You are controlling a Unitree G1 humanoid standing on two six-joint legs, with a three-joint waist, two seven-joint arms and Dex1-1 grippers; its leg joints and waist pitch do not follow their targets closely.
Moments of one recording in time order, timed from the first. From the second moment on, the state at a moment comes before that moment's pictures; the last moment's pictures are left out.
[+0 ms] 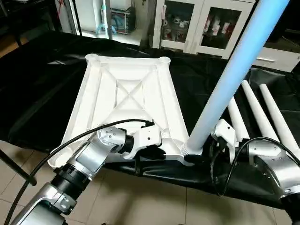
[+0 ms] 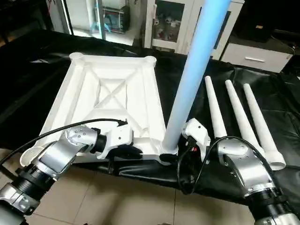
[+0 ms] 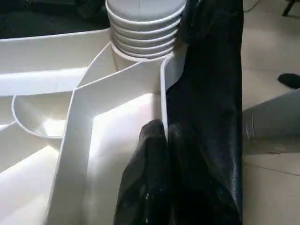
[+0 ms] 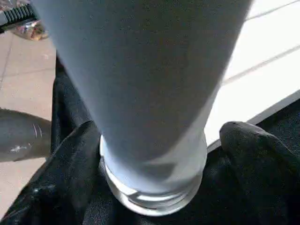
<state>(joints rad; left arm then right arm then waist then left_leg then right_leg) -0.54 0.37 -0.49 0.25 0.04 0.25 -1.13 -0.30 -0.58 0.18 0.25 0.24 0.18 1.09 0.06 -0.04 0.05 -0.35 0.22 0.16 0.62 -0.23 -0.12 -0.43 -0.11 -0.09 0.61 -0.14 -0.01</state>
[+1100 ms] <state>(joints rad) -0.53 0.38 -0.49 0.23 0.05 0.28 -1.14 -0.27 -0.51 0.12 0.28 0.29 0.21 1.10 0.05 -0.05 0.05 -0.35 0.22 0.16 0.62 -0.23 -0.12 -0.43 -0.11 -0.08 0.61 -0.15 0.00</state>
